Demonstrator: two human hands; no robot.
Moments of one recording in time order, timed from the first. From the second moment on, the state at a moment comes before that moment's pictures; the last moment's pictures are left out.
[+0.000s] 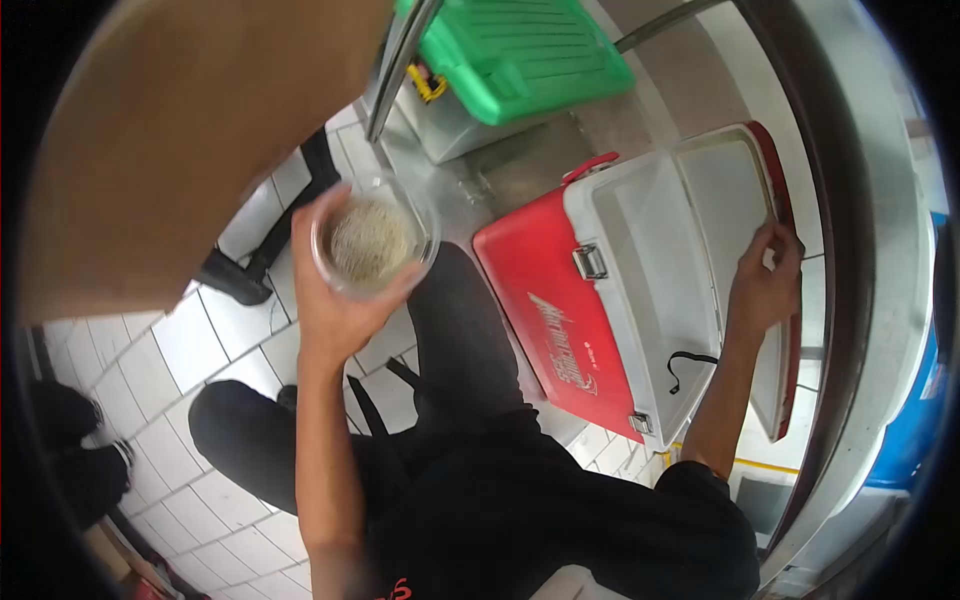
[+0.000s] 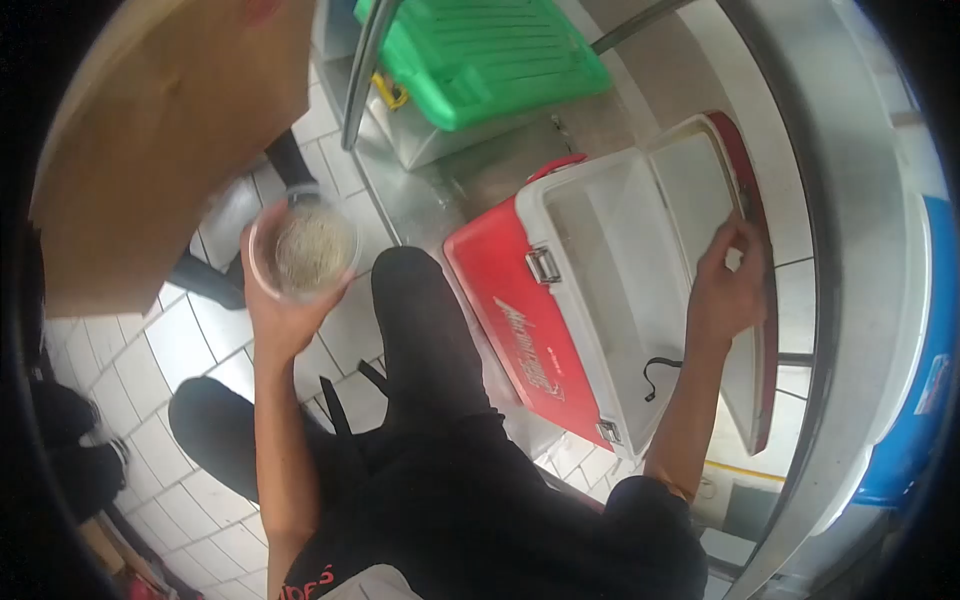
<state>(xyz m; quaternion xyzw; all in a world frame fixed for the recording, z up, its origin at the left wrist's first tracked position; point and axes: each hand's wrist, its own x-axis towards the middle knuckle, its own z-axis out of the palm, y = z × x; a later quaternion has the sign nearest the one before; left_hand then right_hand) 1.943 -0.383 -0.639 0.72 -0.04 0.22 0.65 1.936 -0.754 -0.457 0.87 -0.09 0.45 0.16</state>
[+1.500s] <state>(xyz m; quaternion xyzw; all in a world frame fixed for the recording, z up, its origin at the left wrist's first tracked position) 1.937 -0.453 -0.639 0.79 -0.13 0.13 0.58 1.991 -0.840 -0.783 0.97 0.06 -0.19 -0.11</state>
